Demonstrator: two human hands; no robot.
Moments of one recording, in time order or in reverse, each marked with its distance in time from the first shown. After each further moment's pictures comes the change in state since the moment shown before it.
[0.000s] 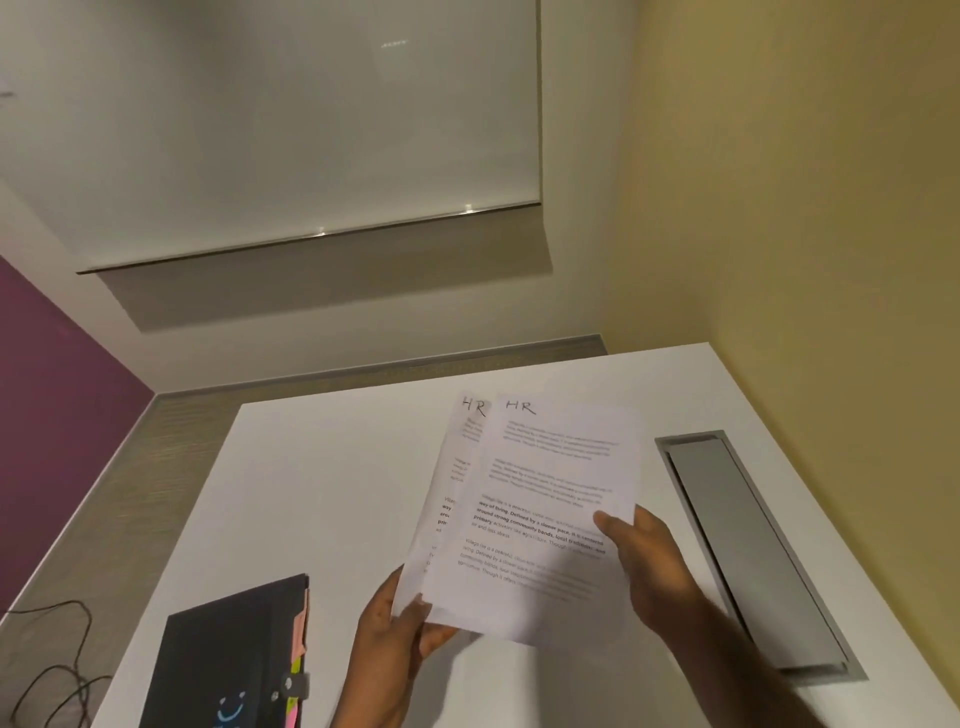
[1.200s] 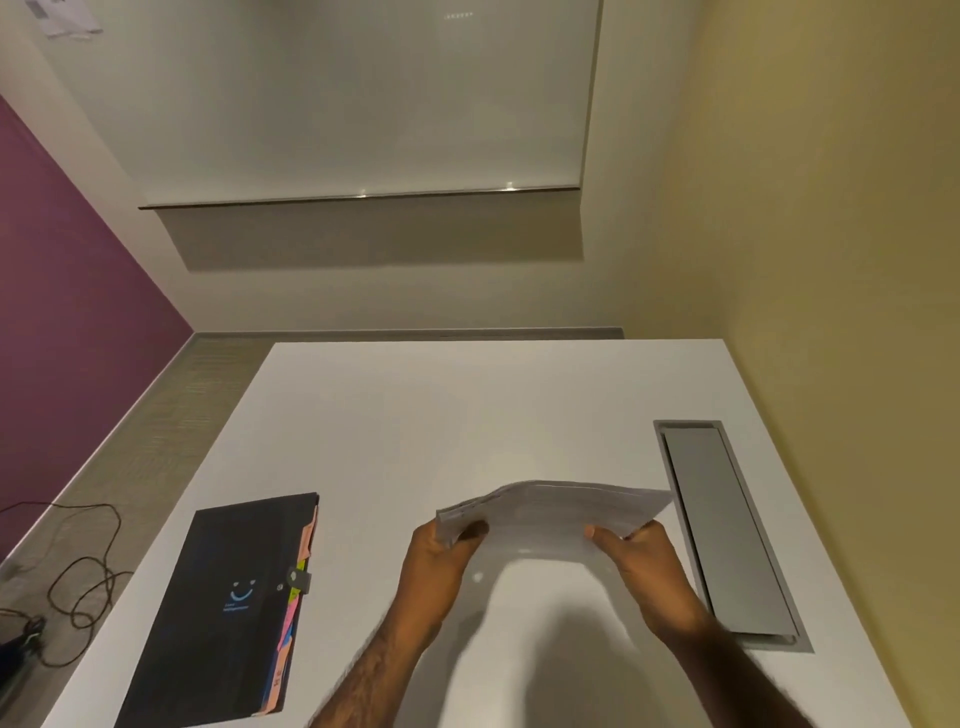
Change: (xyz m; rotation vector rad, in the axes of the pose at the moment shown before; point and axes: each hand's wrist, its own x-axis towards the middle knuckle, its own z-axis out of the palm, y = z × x) left_hand -0.043 -0.018 0.052 0.300 -0.014 0.204; right_hand -0.069 0.003 -0.021 -0.284 0.012 -0.051
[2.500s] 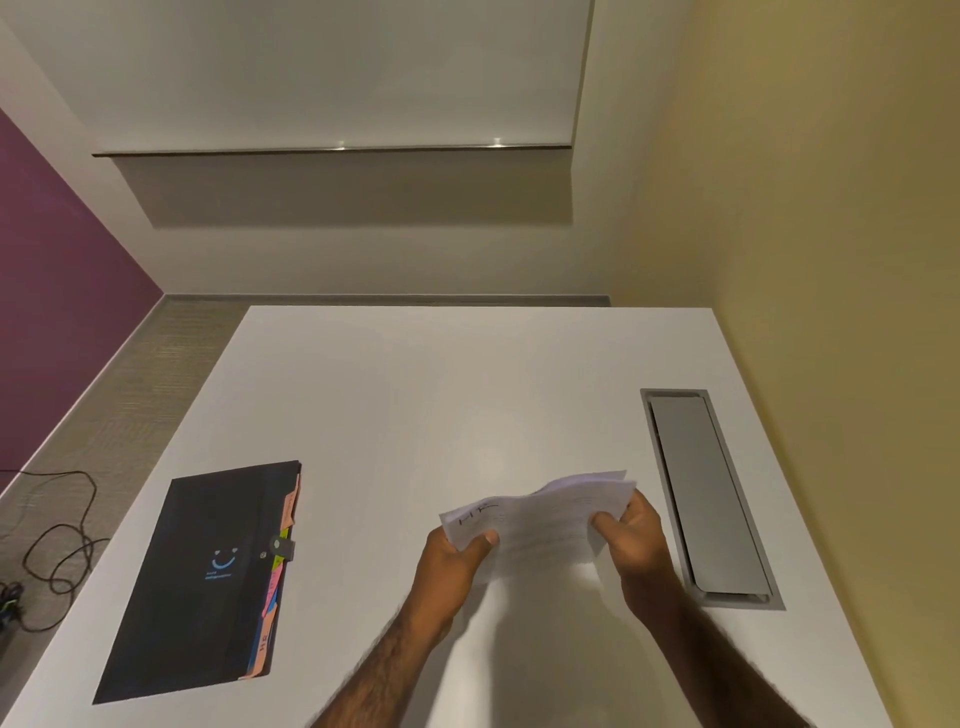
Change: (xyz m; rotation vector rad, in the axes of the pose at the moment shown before) left_hand -0.007 -0.052 0.018 0.018 -0.075 -0.172; right_hand 0.007 0.045 -0.012 -0.002 -0.022 -0.133
